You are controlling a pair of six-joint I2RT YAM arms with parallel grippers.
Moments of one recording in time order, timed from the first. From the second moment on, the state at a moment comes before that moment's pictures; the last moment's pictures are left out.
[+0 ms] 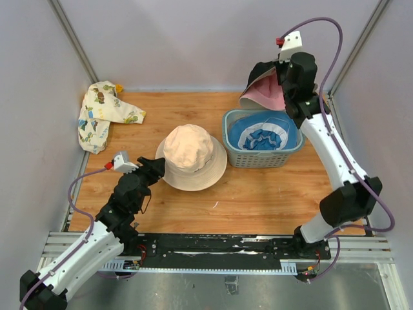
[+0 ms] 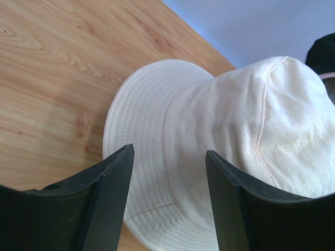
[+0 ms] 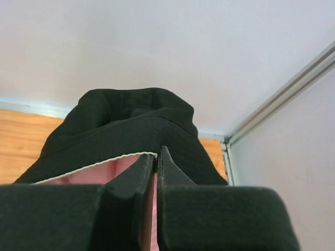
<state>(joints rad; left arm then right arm) -0.58 0.48 0.28 0.03 -0.52 -0.82 0.28 1.61 1.67 -0.18 0.33 -0.27</state>
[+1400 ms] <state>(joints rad) -0.58 0.45 0.27 0.09 -0.42 -0.80 0.75 0.89 0.88 -0.30 0.66 0.00</state>
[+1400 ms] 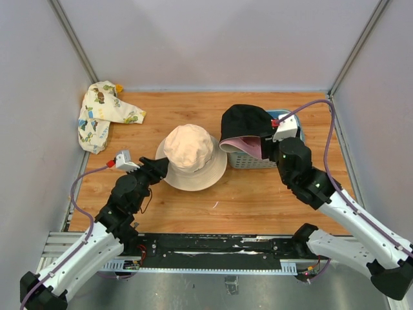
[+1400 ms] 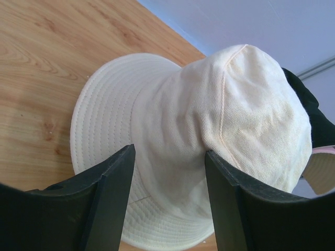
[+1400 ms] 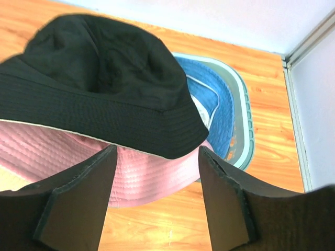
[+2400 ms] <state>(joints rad) -0.58 0.50 0.32 0.10 -0.39 -0.70 0.37 1.68 1.66 -0.56 0.22 0.17</state>
